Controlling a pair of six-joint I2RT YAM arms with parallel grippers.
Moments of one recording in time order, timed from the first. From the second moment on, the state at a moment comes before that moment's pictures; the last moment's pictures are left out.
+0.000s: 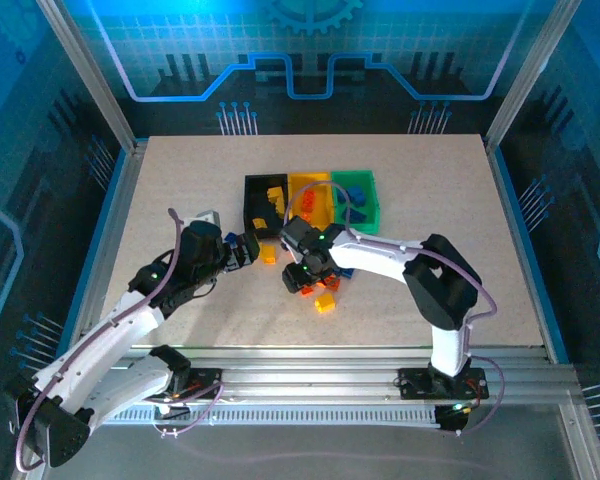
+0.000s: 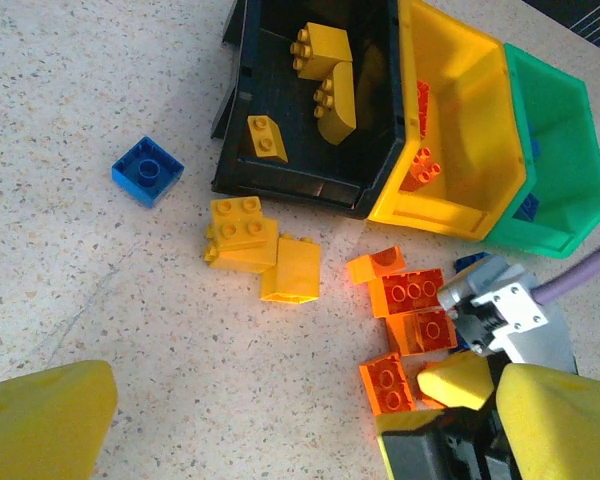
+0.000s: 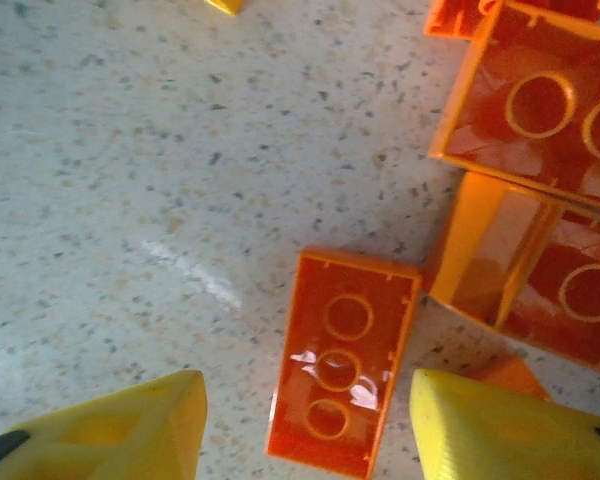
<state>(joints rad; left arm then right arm) -0.49 0.91 0.77 -0.58 -0.16 -0.75 0.86 1.90 1.32 -0.70 -0.05 0.35</state>
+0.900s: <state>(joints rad) -0.49 0.91 0.77 -0.59 -0.16 -0.76 0.90 1.90 1.33 -0.68 0.06 0.32</state>
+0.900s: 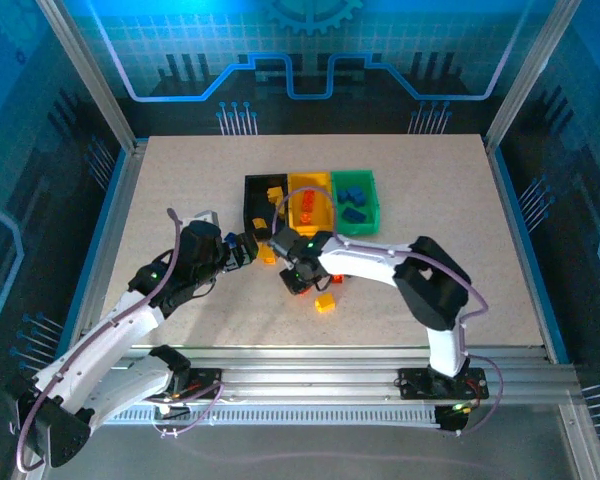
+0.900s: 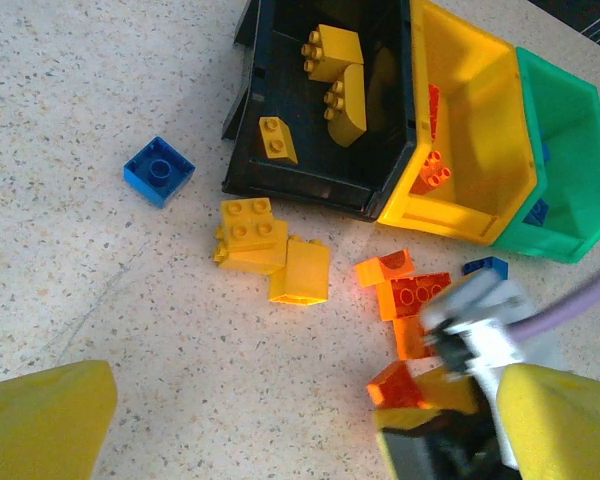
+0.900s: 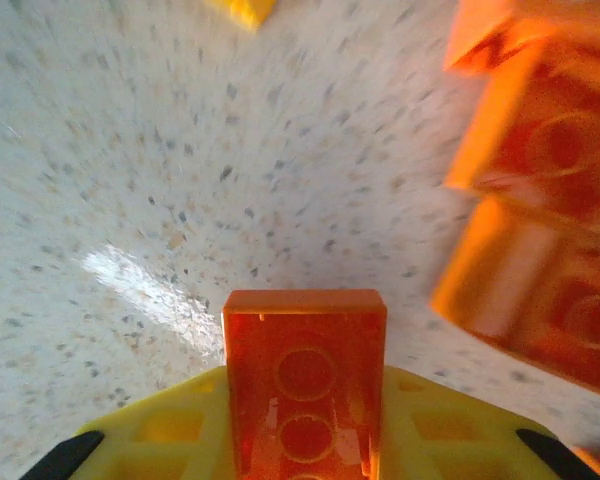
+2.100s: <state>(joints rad) -0.45 0.93 0.72 -0.60 -0.11 -0.80 0.60 1.68 1.35 -0.70 -0.02 0.31</state>
